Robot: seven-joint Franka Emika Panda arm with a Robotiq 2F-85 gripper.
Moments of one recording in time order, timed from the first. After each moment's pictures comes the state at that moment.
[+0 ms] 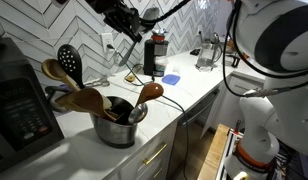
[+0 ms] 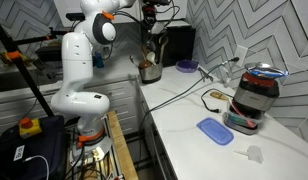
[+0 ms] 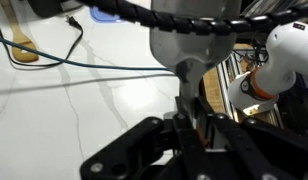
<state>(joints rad) 0.97 0.37 -0.41 -0.95 -0.50 0.82 -1.25</state>
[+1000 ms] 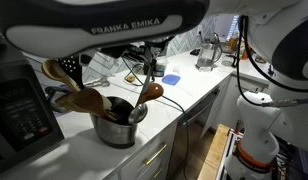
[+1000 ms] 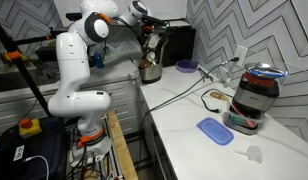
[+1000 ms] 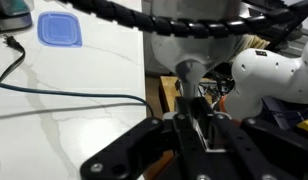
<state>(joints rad) 1.24 0.37 -0.68 -1.32 -0.49 0.82 -1.22</state>
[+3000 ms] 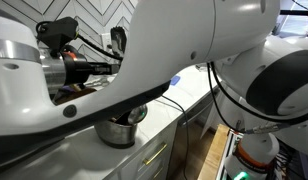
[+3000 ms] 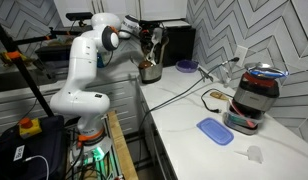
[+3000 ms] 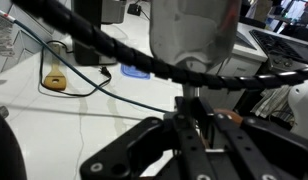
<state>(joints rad) 1.03 0.61 -0.23 -1.10 -0.94 0.84 -1.31</state>
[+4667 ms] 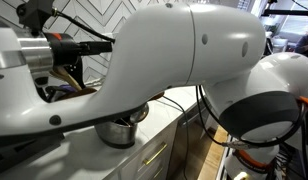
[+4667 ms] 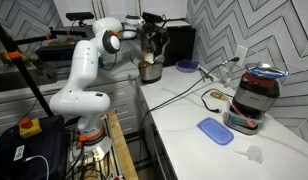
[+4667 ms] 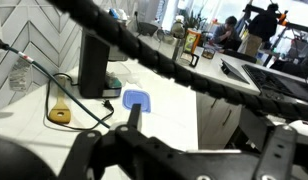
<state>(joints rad) 1.11 0.76 -0.47 -0.88 -1.04 0.84 -1.63</state>
